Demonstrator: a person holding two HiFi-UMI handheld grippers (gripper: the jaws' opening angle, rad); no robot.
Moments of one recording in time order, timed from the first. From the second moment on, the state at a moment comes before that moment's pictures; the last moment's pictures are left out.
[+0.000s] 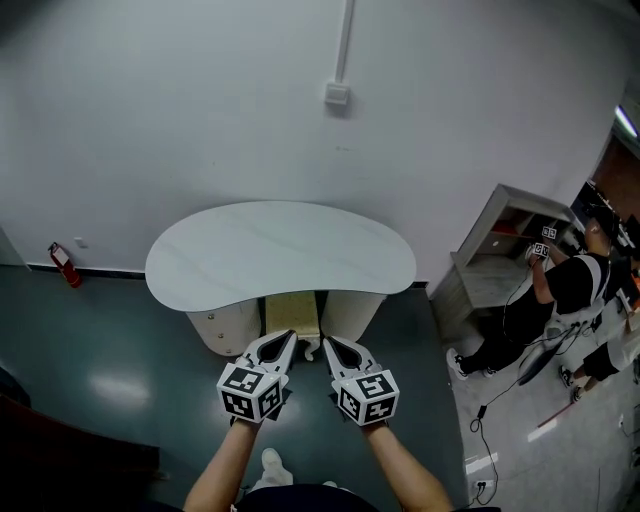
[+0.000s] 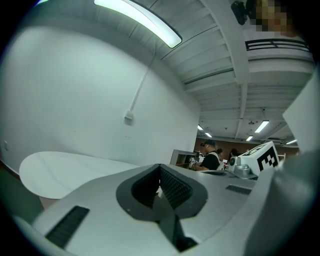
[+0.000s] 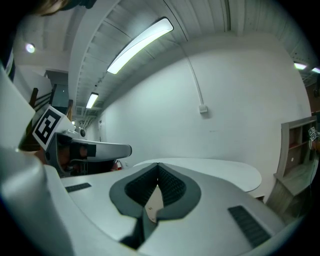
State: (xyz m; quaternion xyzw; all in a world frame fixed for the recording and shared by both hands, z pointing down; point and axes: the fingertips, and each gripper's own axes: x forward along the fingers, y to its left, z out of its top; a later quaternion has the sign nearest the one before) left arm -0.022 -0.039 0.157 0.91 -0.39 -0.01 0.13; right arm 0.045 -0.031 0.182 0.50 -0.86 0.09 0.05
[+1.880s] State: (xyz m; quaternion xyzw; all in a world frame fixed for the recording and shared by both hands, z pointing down) left arm 0.045 0.155 0.102 0.90 -0.43 -0.05 0.07; right arm 0.101 0.149 0.104 0.43 -0.90 0.02 -0.02
